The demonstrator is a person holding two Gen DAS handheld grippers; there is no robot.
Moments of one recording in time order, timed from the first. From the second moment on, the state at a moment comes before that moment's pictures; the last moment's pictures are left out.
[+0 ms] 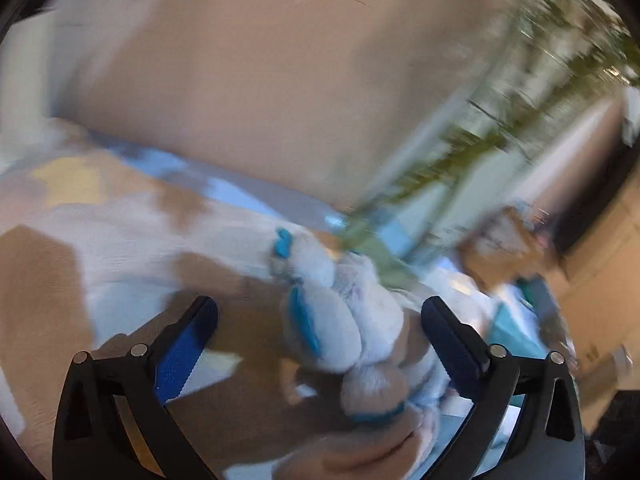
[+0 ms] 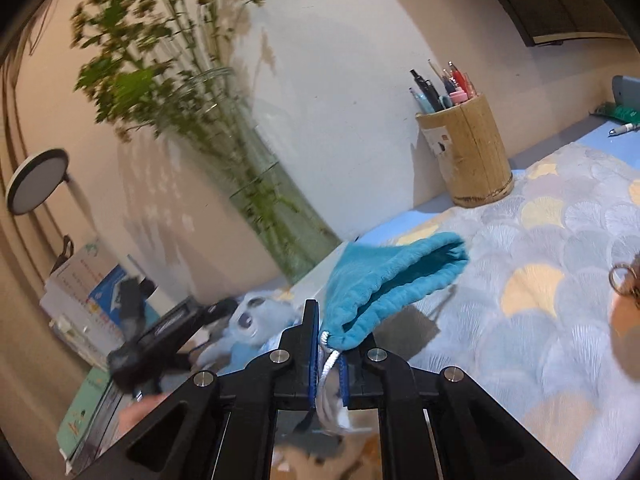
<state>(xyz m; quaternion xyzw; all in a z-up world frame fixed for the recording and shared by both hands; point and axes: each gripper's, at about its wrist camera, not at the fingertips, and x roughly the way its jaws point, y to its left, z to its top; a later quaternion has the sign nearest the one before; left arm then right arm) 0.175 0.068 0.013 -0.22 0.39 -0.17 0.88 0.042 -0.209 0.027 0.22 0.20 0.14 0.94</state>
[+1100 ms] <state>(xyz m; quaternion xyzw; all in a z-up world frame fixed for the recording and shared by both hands) 0.141 0.082 0.044 -0.26 0.25 -0.18 0.91 0.030 -0.221 0.023 0.25 0.17 0.16 0.94</state>
